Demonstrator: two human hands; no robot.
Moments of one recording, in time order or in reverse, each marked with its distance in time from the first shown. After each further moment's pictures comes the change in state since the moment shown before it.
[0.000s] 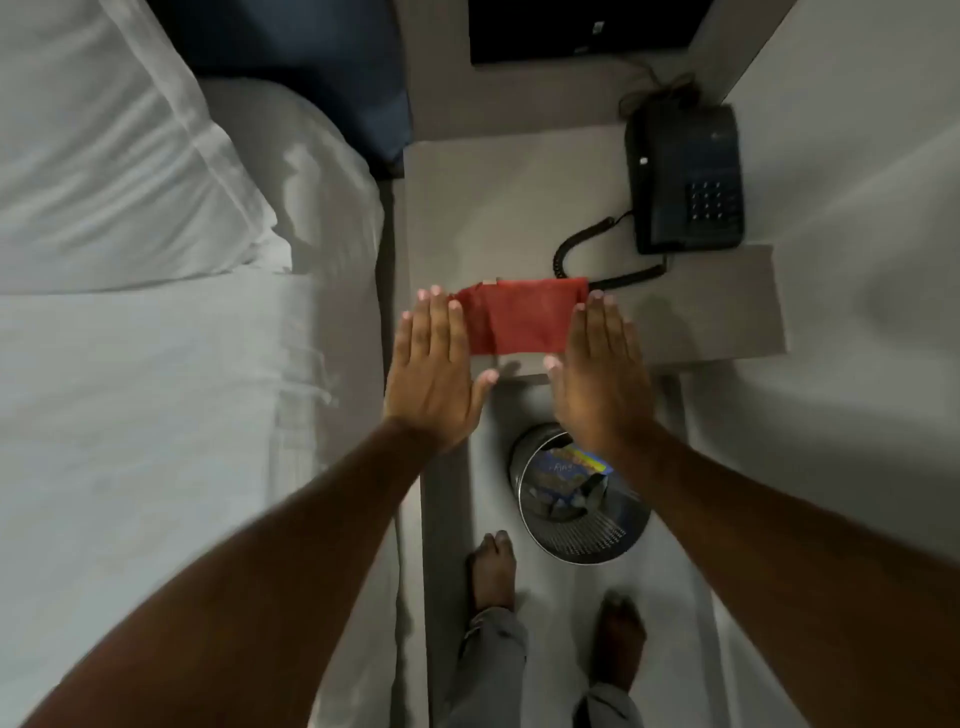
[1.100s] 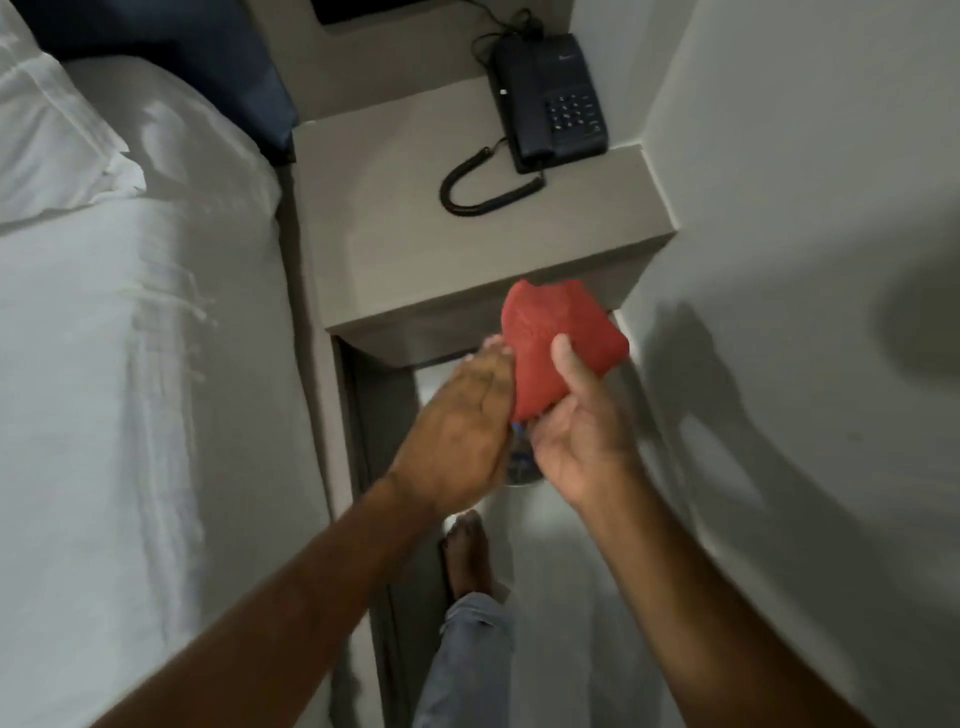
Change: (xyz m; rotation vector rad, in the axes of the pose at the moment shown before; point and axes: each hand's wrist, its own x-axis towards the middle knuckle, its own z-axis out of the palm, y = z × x) left_hand -0.151 0.154 0.026 -0.259 0.137 0.512; right_hand -0.191 0.037 0.001 2.397 0.014 0.658
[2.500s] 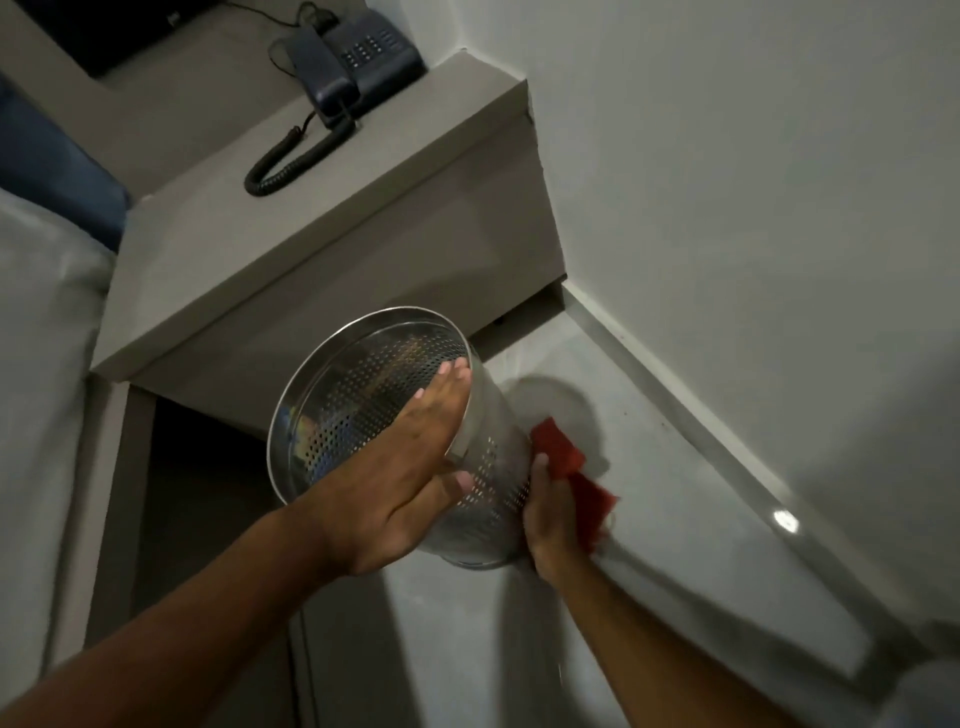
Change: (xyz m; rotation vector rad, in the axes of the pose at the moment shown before) left_hand 0.002 -0.042 0.233 0.036 -0.359 0.207; right_hand 0.227 0.195 -0.328 -0.507 0.354 -0.244
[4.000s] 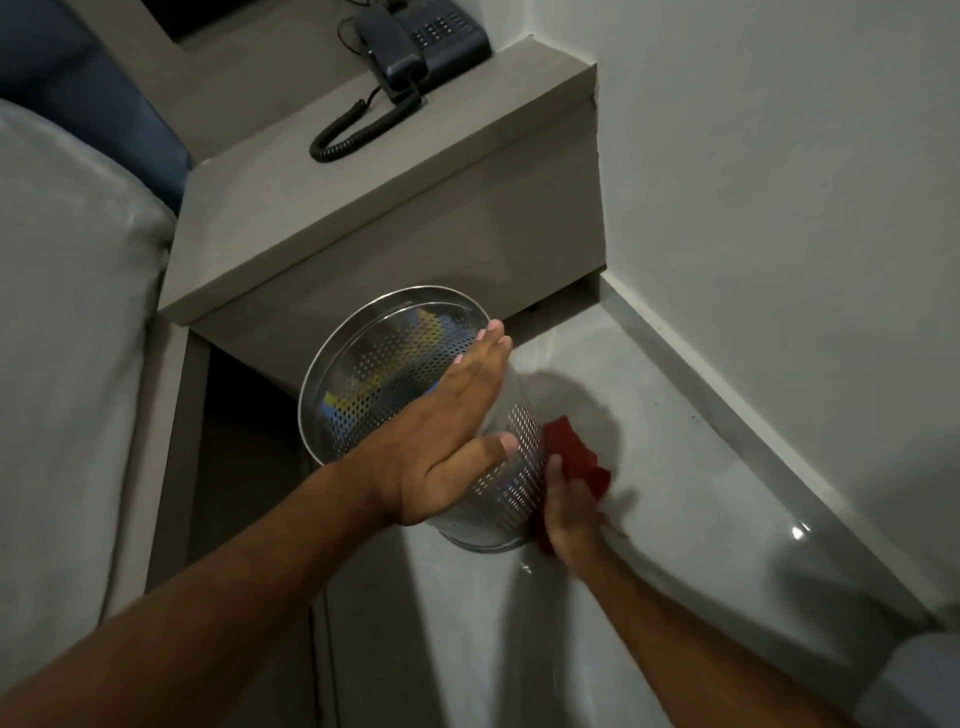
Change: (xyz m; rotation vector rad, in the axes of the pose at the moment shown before) left_hand -0.015 -0.002 0.002 -0.056 0.069 -0.001; right_hand -0.023 0.015 0.003 -0.070 -0.106 -0.200
